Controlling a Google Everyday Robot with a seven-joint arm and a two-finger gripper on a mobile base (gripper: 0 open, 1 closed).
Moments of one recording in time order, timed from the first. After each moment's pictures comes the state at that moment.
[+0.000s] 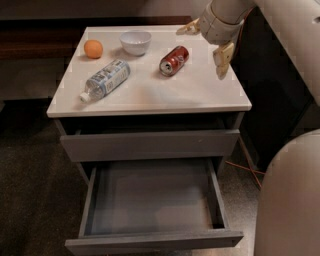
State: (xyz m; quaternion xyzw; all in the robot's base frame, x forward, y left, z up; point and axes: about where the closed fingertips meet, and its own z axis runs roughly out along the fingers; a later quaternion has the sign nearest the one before) arm 0.705 -0.141 0.935 -0.89 0.39 -0.14 0.19
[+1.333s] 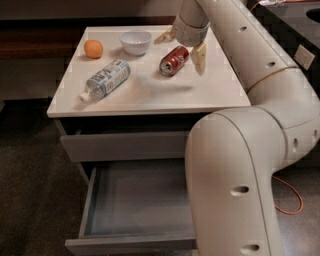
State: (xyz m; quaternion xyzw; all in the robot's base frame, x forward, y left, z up) arm 0.772 -0.093 0.894 -0.93 0.30 -0.13 0.15
